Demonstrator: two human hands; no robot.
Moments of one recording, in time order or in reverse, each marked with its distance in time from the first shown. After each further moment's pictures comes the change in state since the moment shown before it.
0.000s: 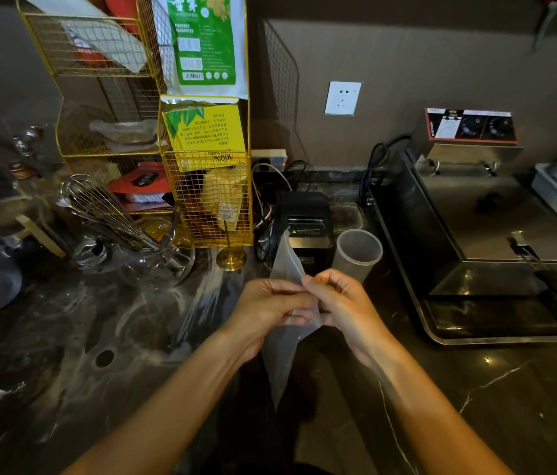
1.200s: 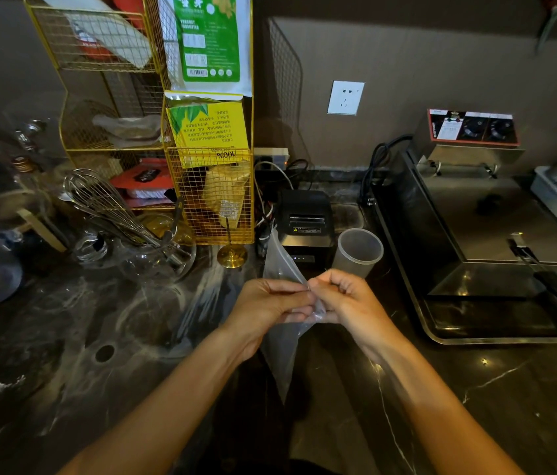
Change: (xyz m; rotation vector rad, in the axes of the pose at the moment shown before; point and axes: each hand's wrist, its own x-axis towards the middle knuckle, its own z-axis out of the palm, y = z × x) left_hand -0.002 -0.004 -0.004 -0.042 -0.013 -0.014; right_hand -0.001 -0.001 -0.008 -0.122 -0.054 -0.057
